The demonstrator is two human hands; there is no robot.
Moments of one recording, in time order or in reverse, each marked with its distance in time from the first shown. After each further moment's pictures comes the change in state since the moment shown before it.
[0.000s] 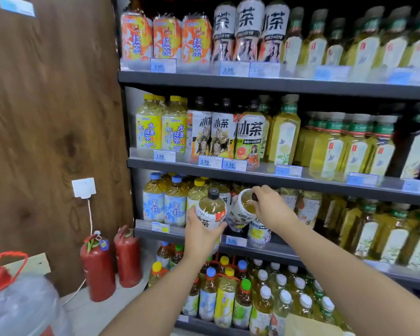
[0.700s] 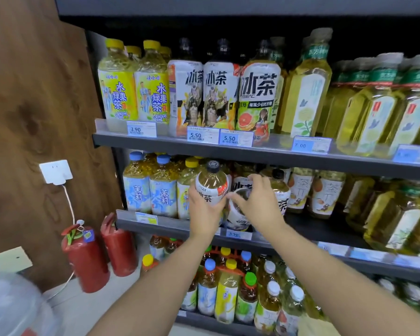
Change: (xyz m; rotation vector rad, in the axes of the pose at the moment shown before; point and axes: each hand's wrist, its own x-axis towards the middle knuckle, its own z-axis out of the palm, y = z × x) left_hand 0.082 -0.059 0.087 -0.036 0.100 -0.018; right_hand 0.049 0.011 0.118 0.394 0.193 0.207
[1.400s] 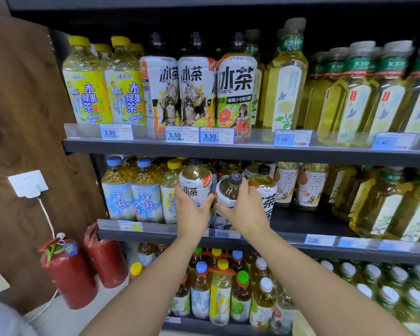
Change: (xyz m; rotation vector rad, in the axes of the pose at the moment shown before) left_hand 0.002 -0.001 0.002 0.091 -0.066 0.045; right_hand -0.009 0.022 0.027 -0.102 -0.008 0.111
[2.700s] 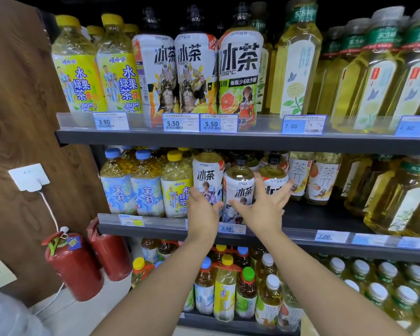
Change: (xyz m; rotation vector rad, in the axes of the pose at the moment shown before) left_hand -0.010 -0.001 0.028 0.328 -0.136 -0.142; right_hand 0.006 0.044 0.028 0.075 0.102 0.206
